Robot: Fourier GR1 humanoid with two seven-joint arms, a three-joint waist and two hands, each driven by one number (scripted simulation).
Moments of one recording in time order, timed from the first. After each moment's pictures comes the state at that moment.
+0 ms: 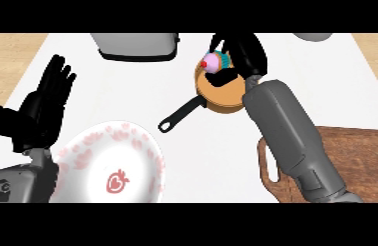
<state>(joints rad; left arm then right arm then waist) -0.21 0.21 0.09 -1.65 0.08 0.13 0.23 -0.90 -0.07 0.09 -0.87 0.84 -0.22 0.06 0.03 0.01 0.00</state>
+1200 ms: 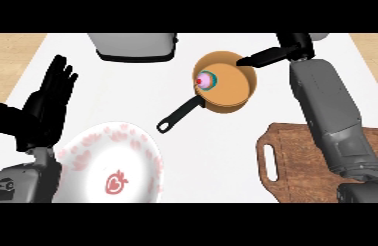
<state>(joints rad) -0.22 0.20 0.09 -1.64 0.06 0.14 0.23 -1.04 -0.21 -0.36 -0.50 0.29 0.14 -0.36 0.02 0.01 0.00</state>
